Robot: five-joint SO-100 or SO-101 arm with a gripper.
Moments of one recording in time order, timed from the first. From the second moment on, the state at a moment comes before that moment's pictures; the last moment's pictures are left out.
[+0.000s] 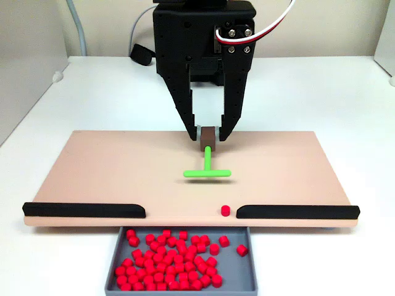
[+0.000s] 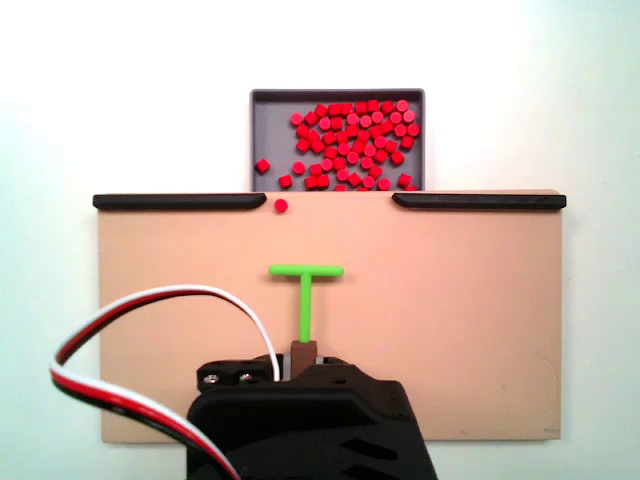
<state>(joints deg) -1.2 89.4 103.1 70.5 -84.6</state>
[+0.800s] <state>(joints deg) -1.2 84.6 102.5 64.2 -84.4</state>
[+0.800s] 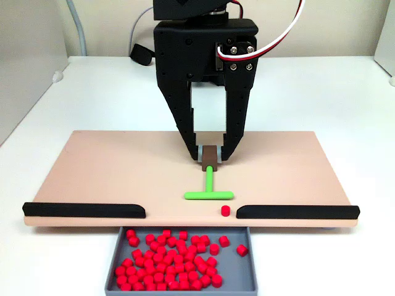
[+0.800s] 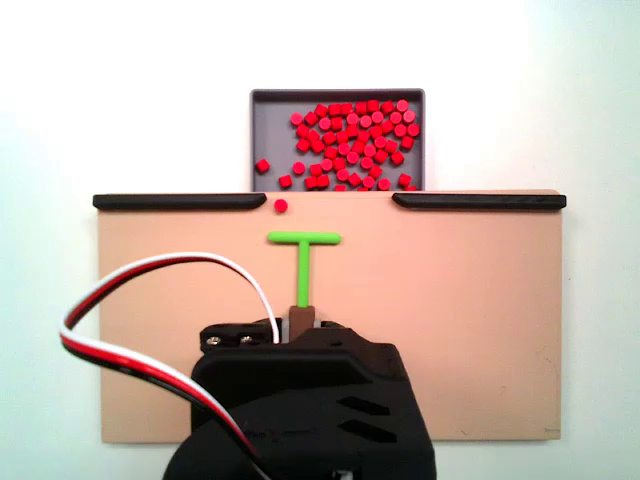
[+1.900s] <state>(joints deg) -0.7 81.9 99.5 64.2 -84.6</state>
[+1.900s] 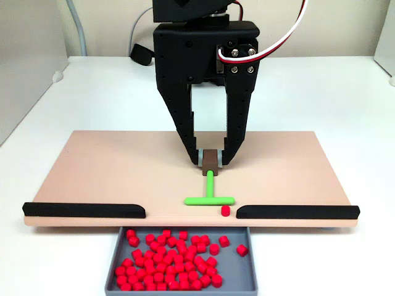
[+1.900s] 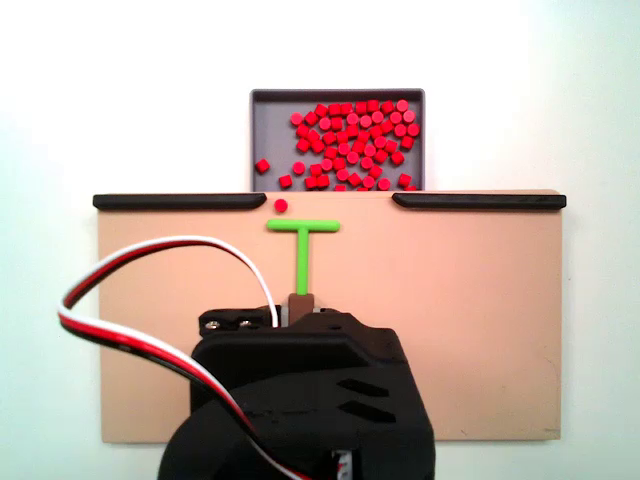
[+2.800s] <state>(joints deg) 0.3 78.9 95.6 64.1 -84.6</state>
